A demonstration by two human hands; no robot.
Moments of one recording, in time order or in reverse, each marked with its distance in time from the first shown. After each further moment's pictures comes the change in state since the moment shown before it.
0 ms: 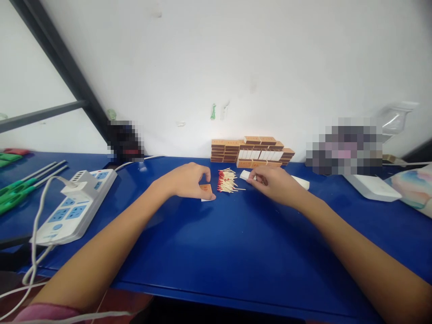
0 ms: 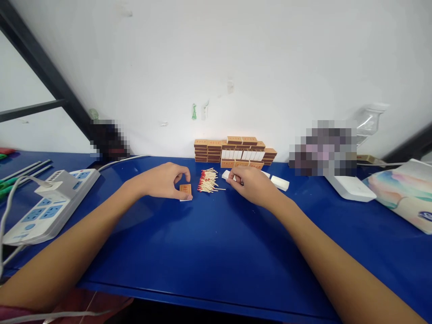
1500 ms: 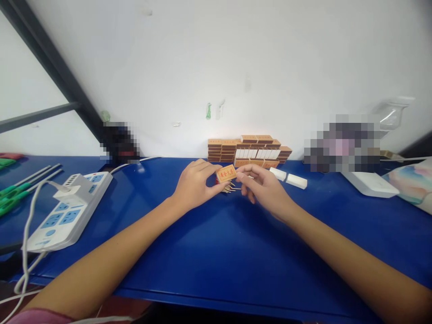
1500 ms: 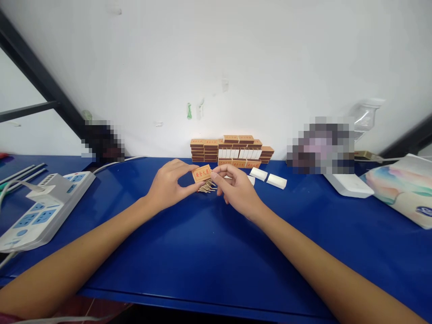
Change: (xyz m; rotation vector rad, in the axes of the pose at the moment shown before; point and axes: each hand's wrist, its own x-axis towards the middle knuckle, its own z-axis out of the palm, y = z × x) left_hand 0.017 0.019 0.054 0.063 0.801 0.310; right_hand -0.008 -0.060 0.014 1.005 0.171 0.337
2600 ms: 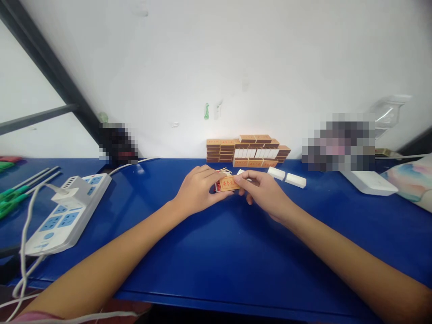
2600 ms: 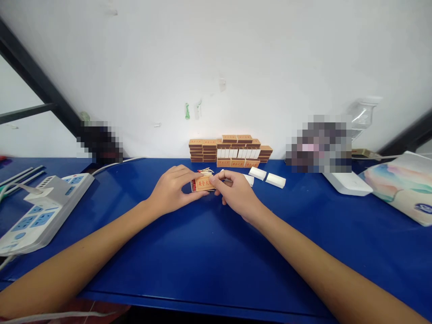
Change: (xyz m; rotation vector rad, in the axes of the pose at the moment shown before) left_hand -0.008 0.003 0.006 -0.015 -0.147 0.068; right_hand -0.005 -0.002 0.003 -0.033 -0.009 0.097
